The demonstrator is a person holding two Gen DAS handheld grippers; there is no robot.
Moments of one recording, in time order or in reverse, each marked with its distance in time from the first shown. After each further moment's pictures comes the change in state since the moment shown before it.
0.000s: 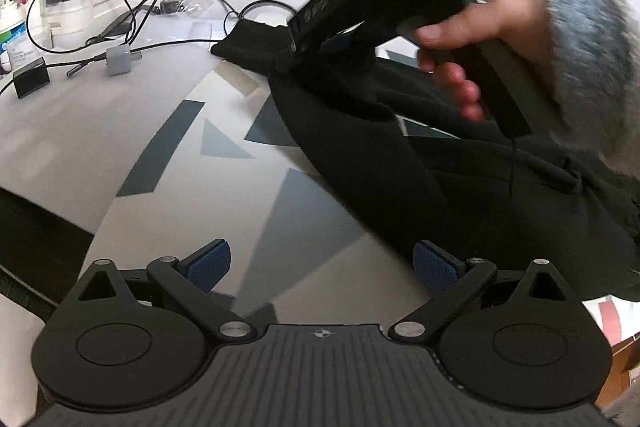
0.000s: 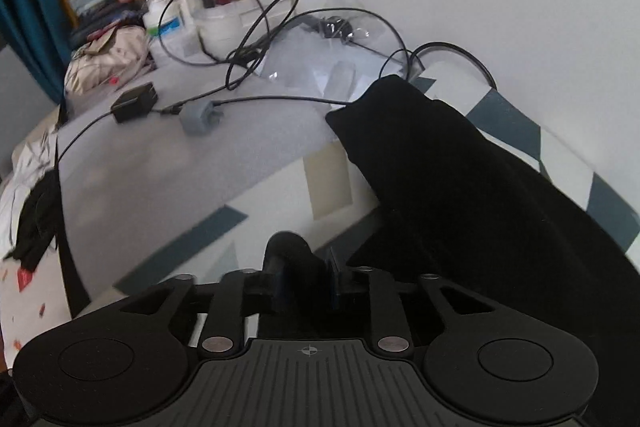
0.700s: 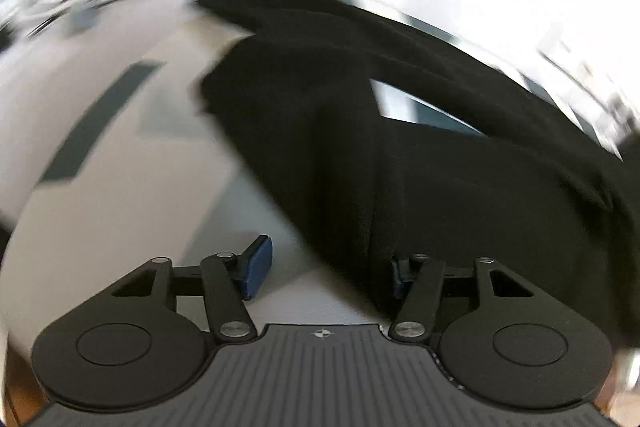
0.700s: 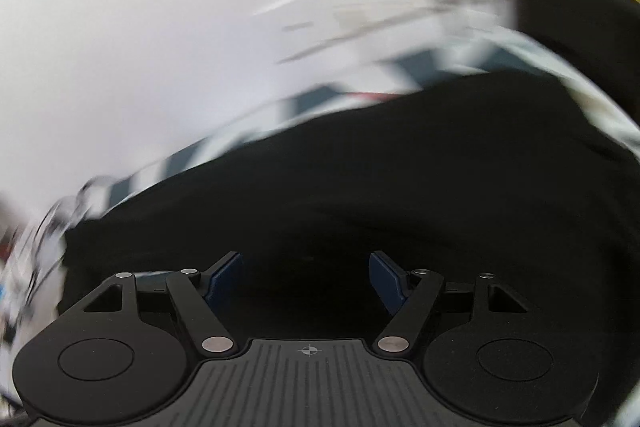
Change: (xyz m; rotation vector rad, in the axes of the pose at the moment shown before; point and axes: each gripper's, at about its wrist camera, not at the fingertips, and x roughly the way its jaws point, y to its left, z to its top) left arm 0.061 -0.036 0.017 -0.146 0.120 0.078; right arm -0.300 -0.233 -0.337 0.959 -0.361 -0.442
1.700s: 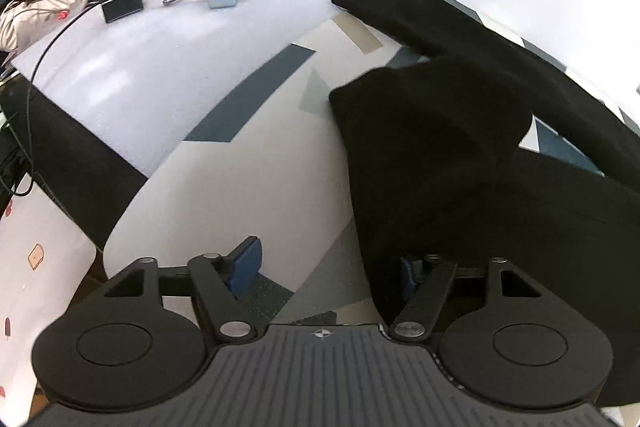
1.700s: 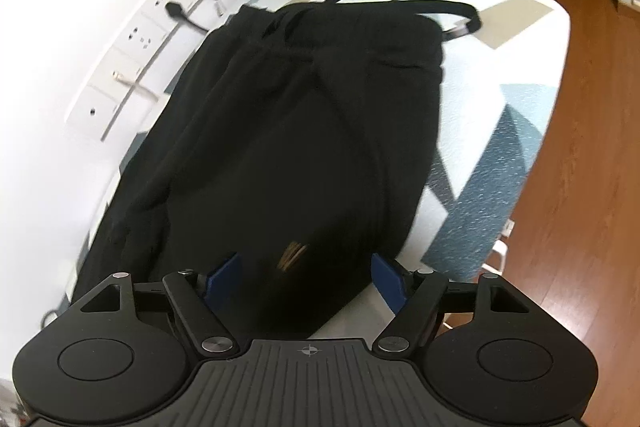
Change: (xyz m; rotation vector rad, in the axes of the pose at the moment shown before) left arm -0.023 0.031 -0.025 -0.108 -0.034 0.258; right arm -0.058 -0.112 -0.098 0.532 -0.067 -0.181
